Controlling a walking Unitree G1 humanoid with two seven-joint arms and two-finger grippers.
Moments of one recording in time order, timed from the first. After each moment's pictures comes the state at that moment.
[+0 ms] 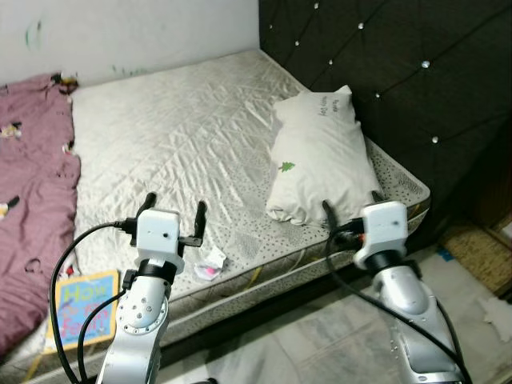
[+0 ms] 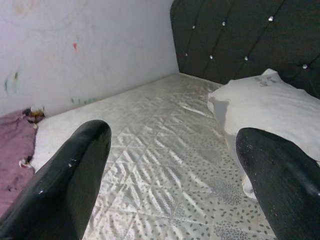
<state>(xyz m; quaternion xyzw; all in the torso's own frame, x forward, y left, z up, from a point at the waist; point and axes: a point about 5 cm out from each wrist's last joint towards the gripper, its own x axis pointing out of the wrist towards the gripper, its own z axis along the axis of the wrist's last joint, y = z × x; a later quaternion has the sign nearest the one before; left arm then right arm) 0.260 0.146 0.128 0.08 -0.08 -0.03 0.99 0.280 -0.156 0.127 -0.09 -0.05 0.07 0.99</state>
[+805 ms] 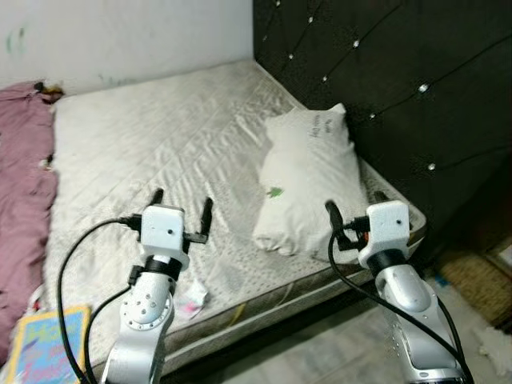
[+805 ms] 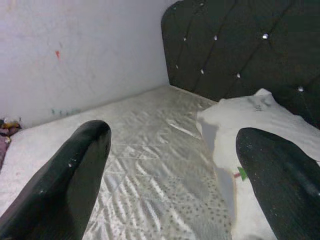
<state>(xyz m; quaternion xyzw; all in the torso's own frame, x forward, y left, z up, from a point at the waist) 0.264 0.141 0.134 0.06 -0.09 -0.03 0.99 0.284 -0.158 0.127 -0.09 -0.05 0.07 0.99</state>
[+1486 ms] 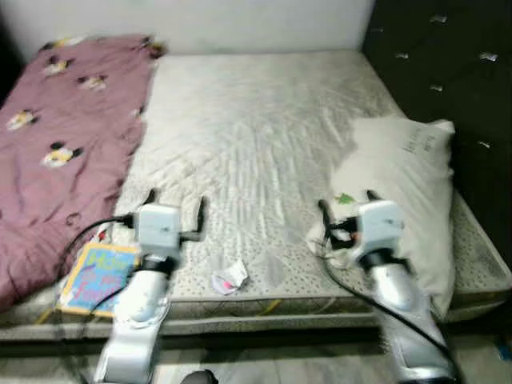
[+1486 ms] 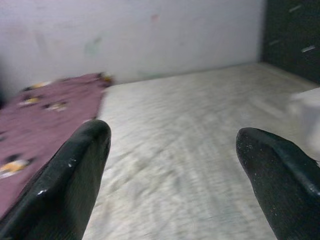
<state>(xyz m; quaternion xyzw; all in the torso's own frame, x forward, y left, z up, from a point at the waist) 0.266 0.149 0.129 0.06 -0.07 -0.02 1.00 0.286 -0.142 0.130 -0.08 -0.06 0.09 0.99</state>
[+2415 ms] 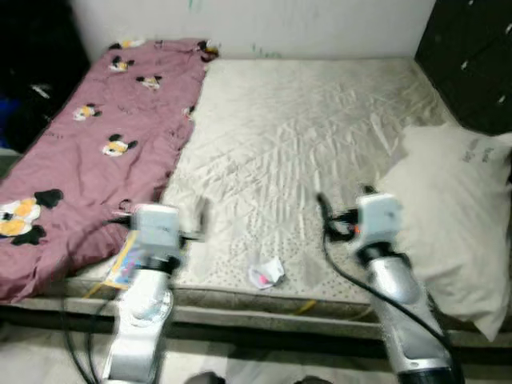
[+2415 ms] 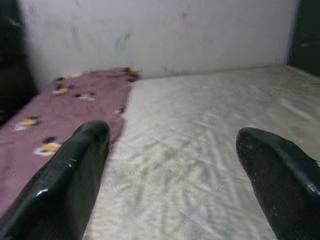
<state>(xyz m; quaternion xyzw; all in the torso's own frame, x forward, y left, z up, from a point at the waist) 0.268 0.136 0.126 0.03 -0.07 -0.05 1.00 0.292 -0.156 0.128 -0.05 -0.05 0.06 1.00</state>
